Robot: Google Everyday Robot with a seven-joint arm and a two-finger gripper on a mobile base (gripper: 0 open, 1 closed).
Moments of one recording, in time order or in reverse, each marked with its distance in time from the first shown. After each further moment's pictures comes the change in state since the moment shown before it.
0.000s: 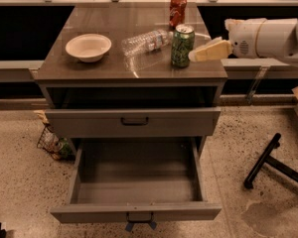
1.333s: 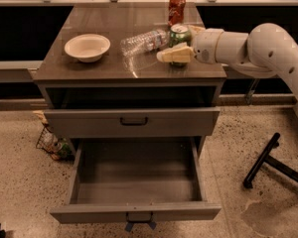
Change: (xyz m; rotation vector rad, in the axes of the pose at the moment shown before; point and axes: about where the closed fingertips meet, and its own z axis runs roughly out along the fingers) arm -0.010 0.039 0.096 -0.126 -0.168 -0.033
